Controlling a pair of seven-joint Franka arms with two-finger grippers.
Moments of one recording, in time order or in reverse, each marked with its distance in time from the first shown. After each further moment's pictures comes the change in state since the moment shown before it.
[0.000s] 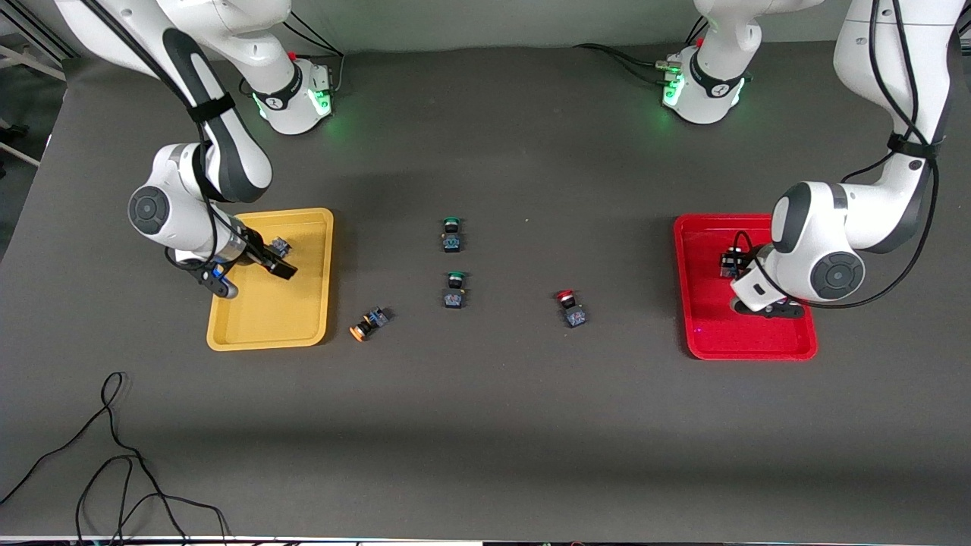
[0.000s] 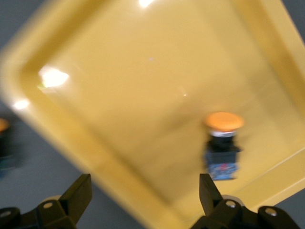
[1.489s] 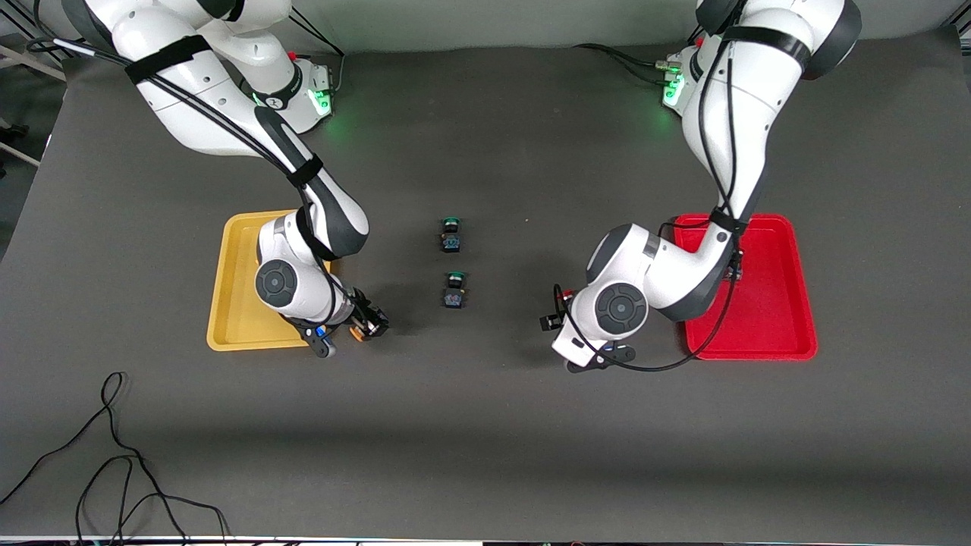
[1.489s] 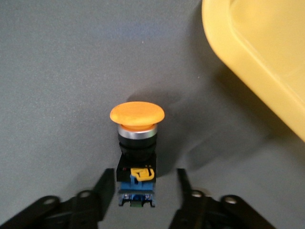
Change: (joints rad) left arm -0.403 0.439 -0.109 0.616 -0.100 0.083 -0.708; right arm 0.045 0.464 0.209 0.436 -0.061 0.059 0.440
